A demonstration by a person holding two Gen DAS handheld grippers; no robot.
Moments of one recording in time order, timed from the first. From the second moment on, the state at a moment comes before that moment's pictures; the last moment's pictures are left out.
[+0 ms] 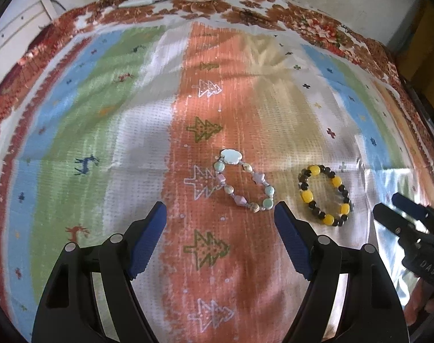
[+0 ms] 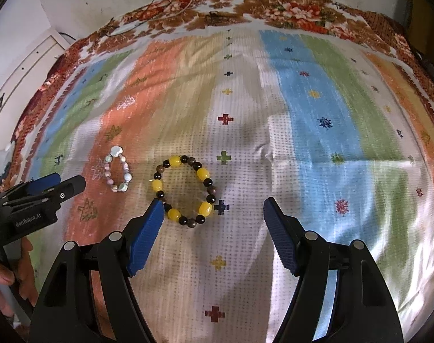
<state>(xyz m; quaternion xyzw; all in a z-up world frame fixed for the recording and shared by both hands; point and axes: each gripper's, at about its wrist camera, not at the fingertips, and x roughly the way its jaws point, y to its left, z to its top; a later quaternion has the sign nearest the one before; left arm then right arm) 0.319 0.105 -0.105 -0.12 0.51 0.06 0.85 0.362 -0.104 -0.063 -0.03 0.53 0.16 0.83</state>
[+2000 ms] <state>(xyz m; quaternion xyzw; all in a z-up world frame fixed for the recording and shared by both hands) 0.340 0.094 -0.115 -0.05 0.54 0.05 0.84 0.368 -0.083 -0.086 -0.09 0.55 0.17 0.82</state>
